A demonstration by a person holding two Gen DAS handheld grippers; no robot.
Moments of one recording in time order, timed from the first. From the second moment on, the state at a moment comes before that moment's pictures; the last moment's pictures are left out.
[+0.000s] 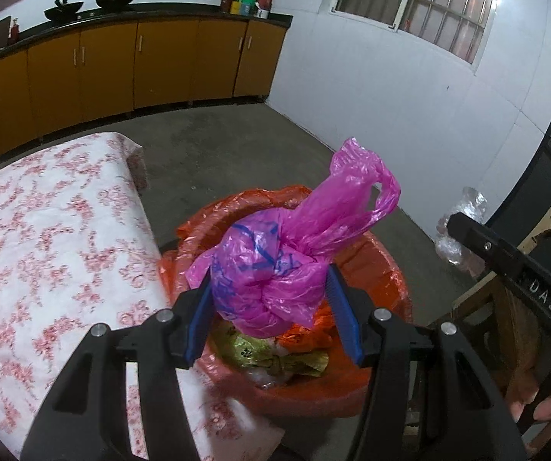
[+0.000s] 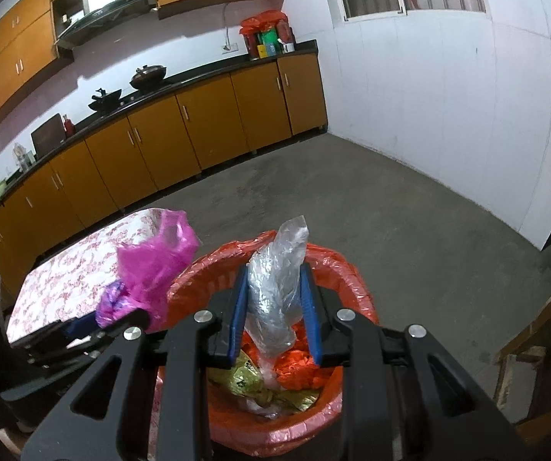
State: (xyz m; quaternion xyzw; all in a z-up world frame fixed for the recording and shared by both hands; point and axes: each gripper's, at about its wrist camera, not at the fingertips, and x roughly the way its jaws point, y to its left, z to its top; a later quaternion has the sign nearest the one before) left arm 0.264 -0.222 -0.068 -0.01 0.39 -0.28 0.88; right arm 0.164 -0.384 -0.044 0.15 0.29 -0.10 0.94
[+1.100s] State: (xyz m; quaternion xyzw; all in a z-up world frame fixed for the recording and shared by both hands) left arm 0.161 -0.069 -0.030 0.01 0.26 -0.08 0.96; right arm 0.074 -0.305 -0.020 0.00 0.20 -0.23 0.95
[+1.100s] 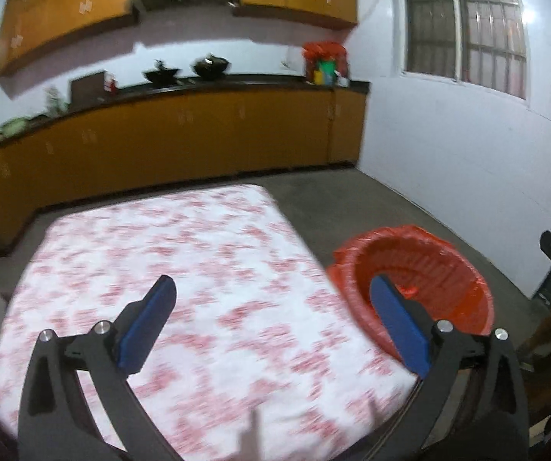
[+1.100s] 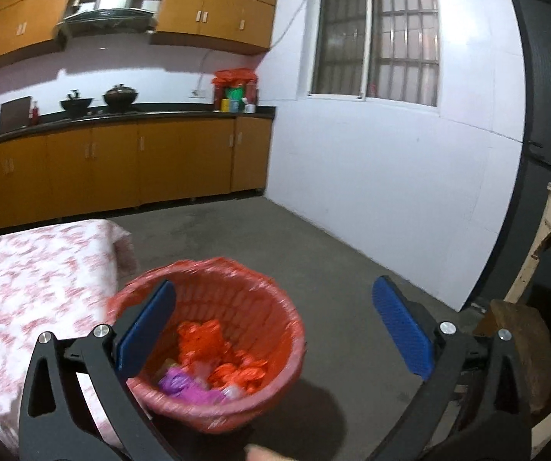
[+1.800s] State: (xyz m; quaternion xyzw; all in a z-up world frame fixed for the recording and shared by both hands) left arm 0.048 -0.001 -0.012 0.01 0.23 0.00 0.97; right arm 0.014 -0.221 -0.014 -0.01 0.20 -0.14 0.97
